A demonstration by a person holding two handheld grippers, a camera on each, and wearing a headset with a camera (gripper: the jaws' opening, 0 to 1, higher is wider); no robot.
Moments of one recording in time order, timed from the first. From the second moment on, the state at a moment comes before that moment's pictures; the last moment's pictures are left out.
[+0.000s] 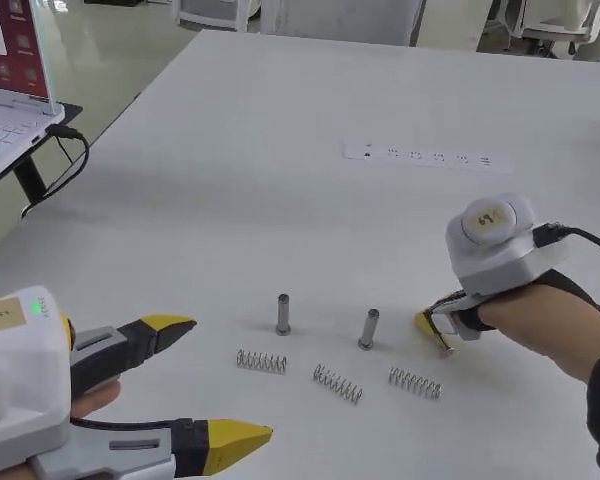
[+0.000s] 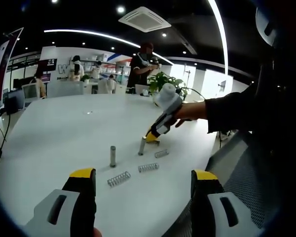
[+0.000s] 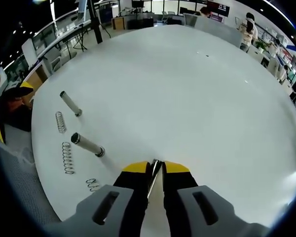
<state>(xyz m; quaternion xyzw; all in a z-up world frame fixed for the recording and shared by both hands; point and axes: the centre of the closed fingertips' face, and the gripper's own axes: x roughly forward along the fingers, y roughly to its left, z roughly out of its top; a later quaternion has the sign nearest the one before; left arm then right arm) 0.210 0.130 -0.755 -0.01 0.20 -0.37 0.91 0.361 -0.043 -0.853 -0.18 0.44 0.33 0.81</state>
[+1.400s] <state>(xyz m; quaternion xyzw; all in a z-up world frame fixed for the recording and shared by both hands) 0.211 0.123 -0.750 -0.01 0.19 -0.38 0.90 0.344 -0.052 -0.816 -0.13 0.39 0.34 0.85</state>
